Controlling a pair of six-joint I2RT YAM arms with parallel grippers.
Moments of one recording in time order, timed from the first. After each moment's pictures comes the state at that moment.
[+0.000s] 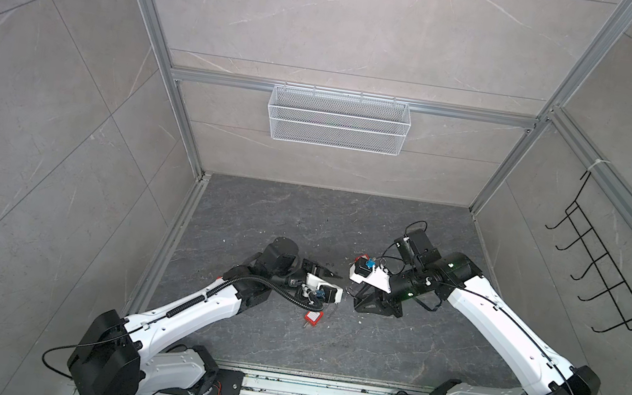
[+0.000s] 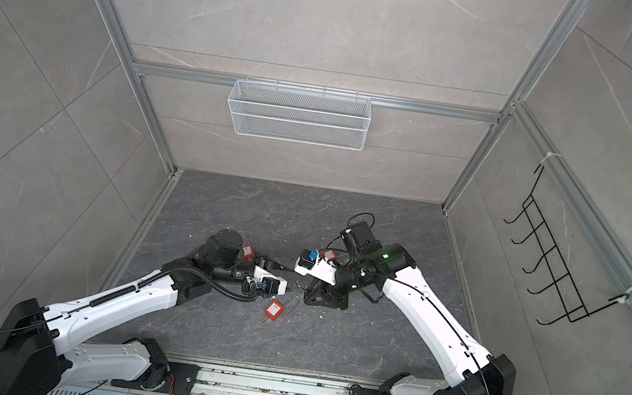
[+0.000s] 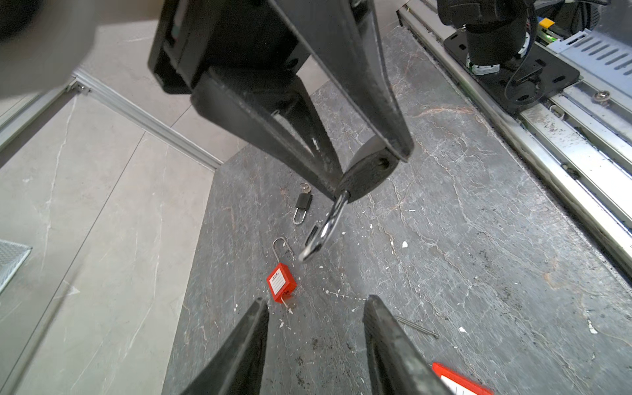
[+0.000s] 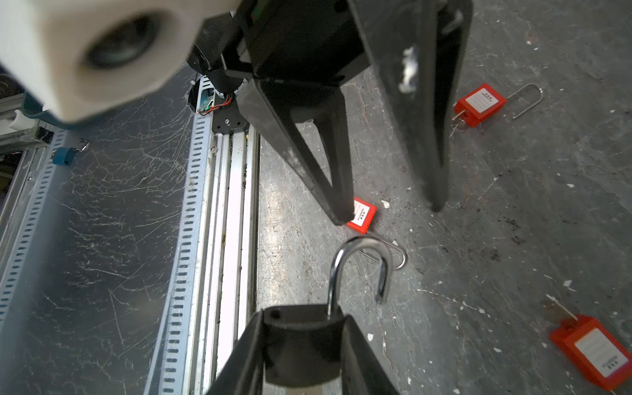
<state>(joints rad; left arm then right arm) -0.76 1.19 0.80 -0.08 0.60 1.02 0.57 1.34 1.28 -1.13 -0.72 -0.77</state>
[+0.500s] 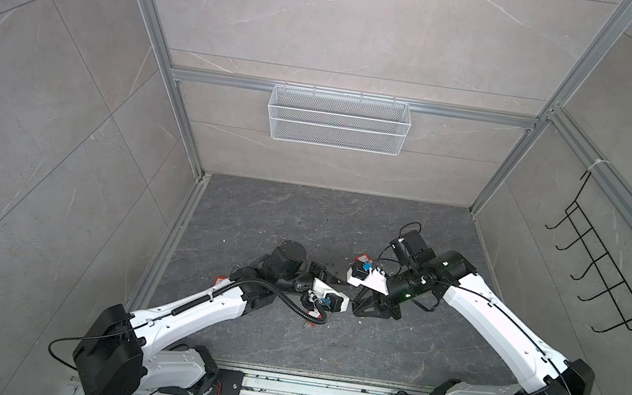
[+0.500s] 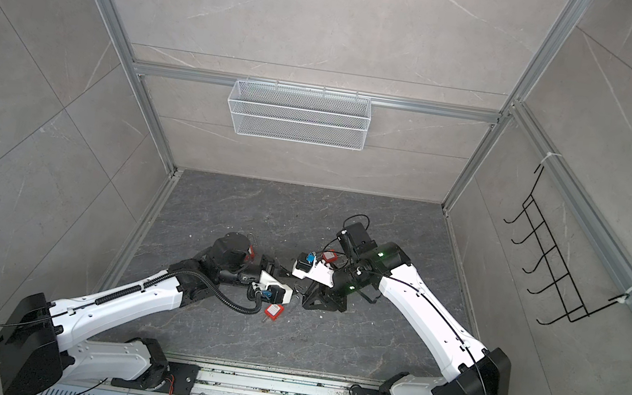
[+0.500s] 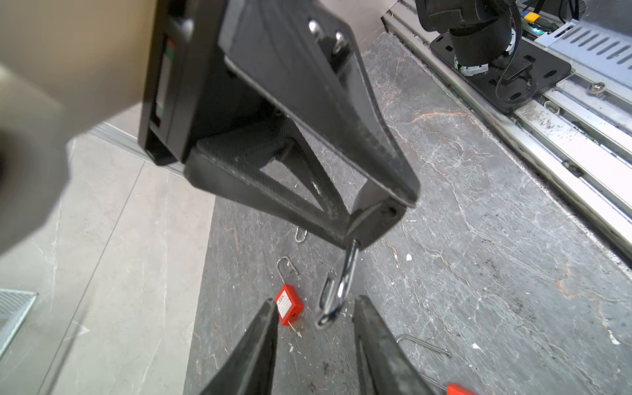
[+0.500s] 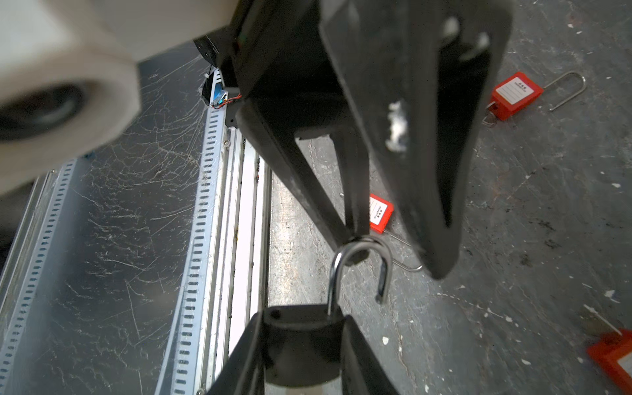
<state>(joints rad) -0.82 1.21 0.82 -0.07 0.58 1.08 0.58 1.36 1.28 -1.16 -0.74 -0.78</state>
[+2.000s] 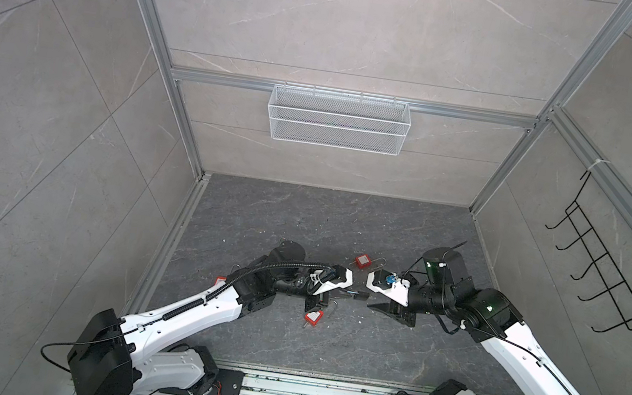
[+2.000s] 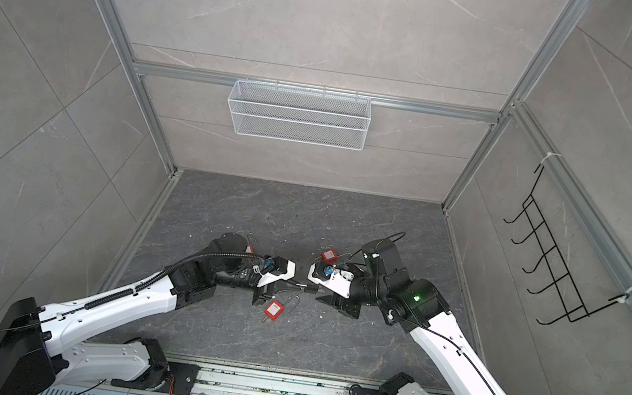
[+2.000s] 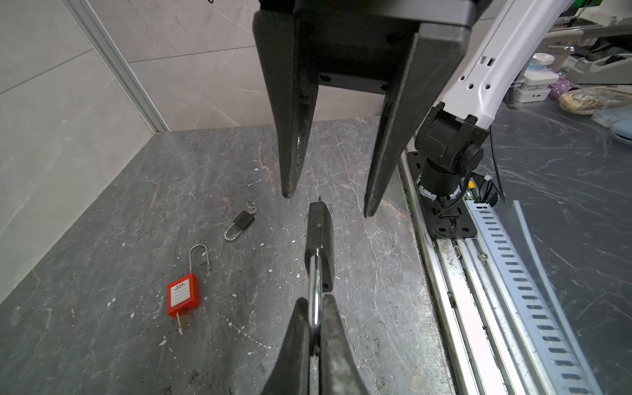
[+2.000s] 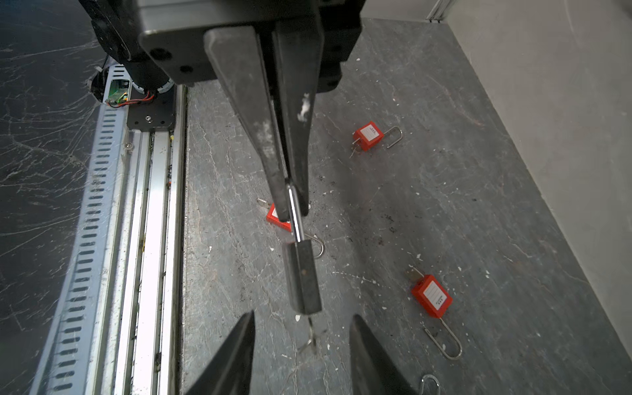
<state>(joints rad) -0.84 1.17 0.84 -0.07 0.63 0.37 0.59 1.01 1.11 -0.90 -0.49 -0.72</state>
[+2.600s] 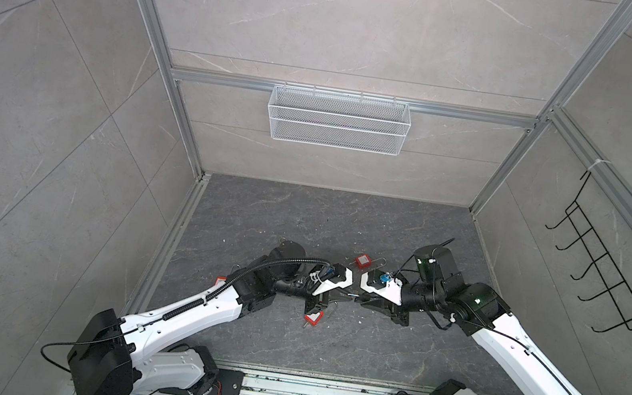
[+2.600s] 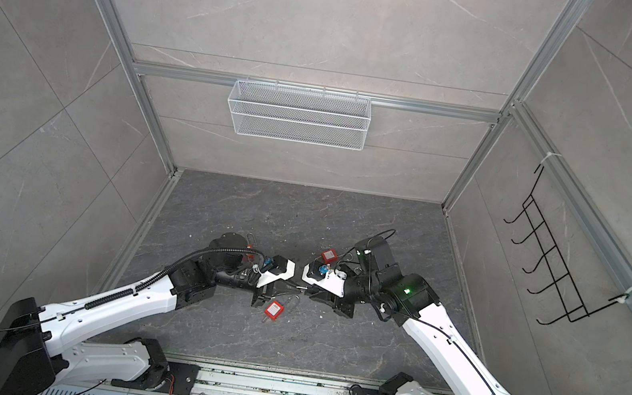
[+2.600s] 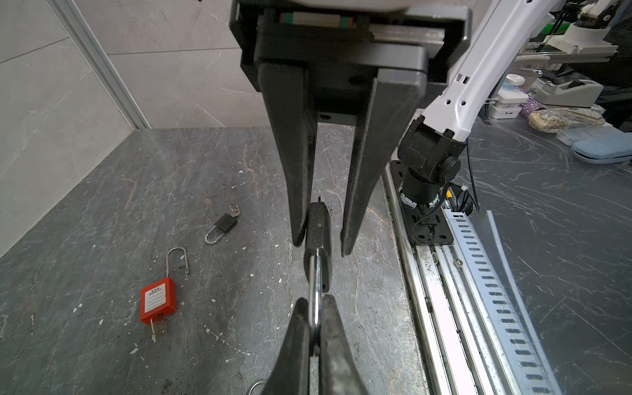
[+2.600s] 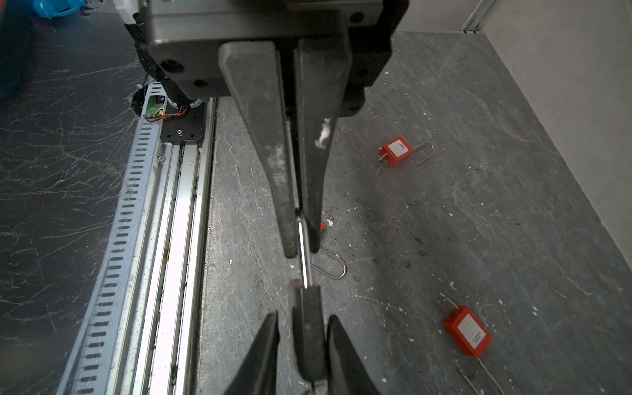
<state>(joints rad) -0.84 1.17 0.84 -0.07 0.67 0.33 0.60 1.07 1.10 -0.89 -0.60 -0.73</state>
